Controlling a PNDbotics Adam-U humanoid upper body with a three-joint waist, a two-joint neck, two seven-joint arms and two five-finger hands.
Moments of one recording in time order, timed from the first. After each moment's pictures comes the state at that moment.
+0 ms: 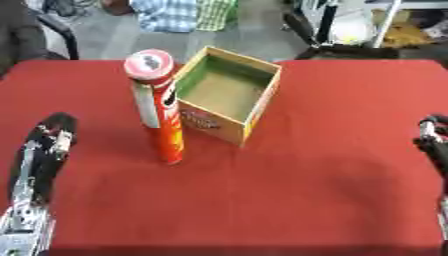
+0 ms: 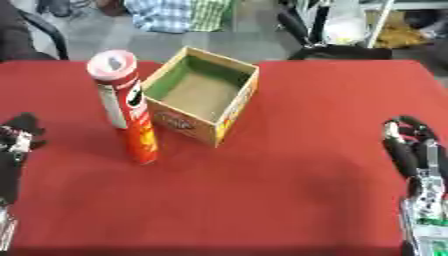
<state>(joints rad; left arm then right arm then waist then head) -0.07 0.16 0.18 -1.68 -0.06 -0.05 0.01 -0.18 -0.15 -0.18 -1.56 0.14 0.10 -0.20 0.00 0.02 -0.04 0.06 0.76</state>
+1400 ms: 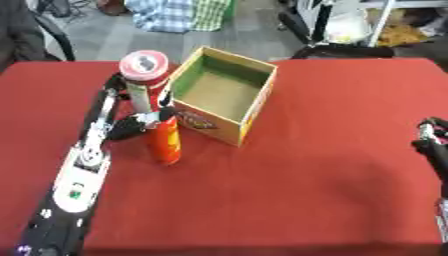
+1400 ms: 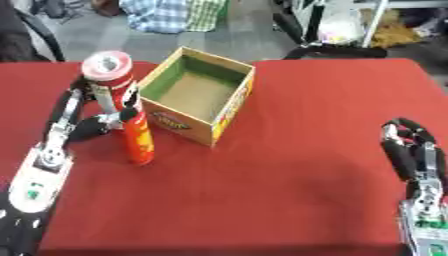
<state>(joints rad) -0.41 0.15 0.00 -1.42 -0.46 0.00 0.00 -0.18 -0.14 -0.17 -1.55 0.14 0.10 -0.20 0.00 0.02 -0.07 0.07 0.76</state>
